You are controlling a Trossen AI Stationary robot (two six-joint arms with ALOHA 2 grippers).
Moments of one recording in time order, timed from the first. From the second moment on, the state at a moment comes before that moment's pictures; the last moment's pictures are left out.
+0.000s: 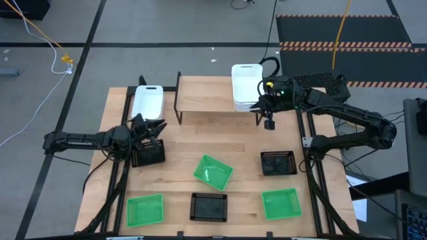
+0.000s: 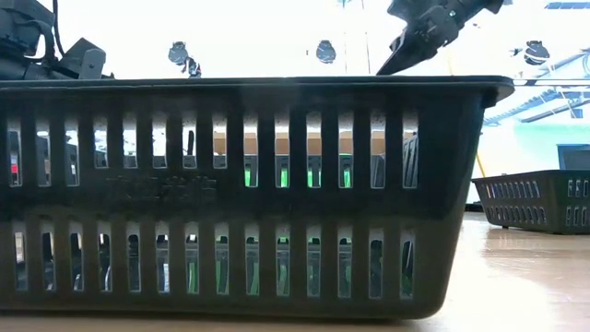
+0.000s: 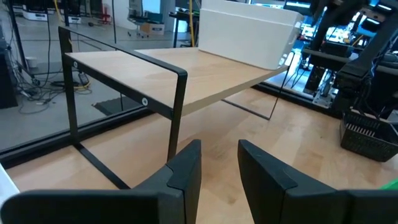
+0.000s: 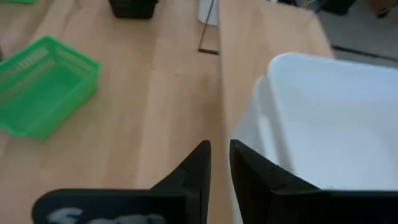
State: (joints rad) left arm 0.01 0.18 0.02 0.05 -0.53 -0.23; right arm -0.45 1.10 1.01 -0.58 -0.22 -0.44
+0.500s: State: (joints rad) left arm 0.01 0.18 0.02 0.06 -0.55 -0.22; right arm 0.00 1.09 0.89 -0.33 -0.21 -0.26
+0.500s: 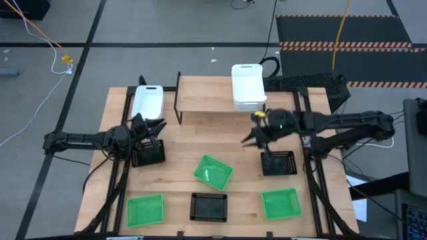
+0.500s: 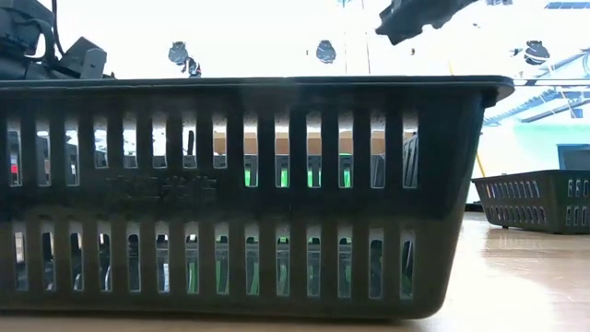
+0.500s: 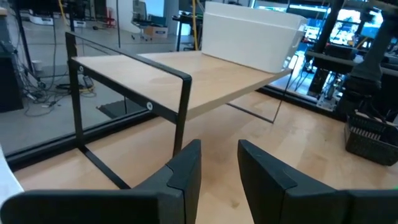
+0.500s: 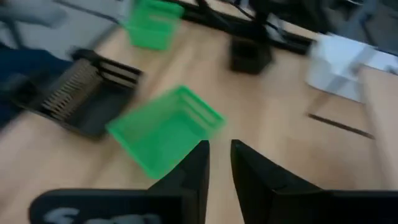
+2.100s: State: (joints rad) left arm 0.01 0.18 0.02 0.12 -0.55 -0.13; right arm 0.12 1.69 0.93 -0.05 -0.18 -0.35
